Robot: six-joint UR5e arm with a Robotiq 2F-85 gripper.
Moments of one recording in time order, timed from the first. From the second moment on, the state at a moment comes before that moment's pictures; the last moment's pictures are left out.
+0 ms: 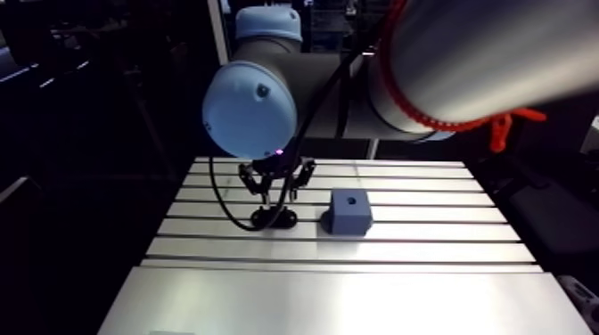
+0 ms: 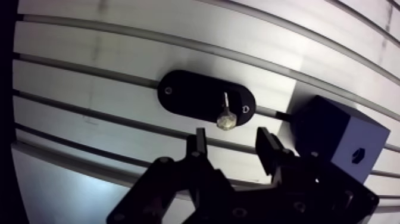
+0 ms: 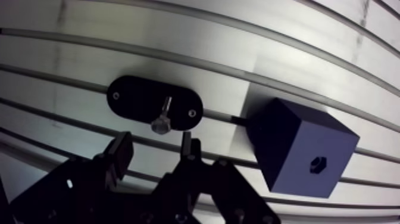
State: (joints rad) arm -0.01 -1.32 2.00 -2.27 -1.56 -1.84
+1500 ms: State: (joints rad) arm -0.01 -1.30 2.04 -2.35 -1.57 -1.80
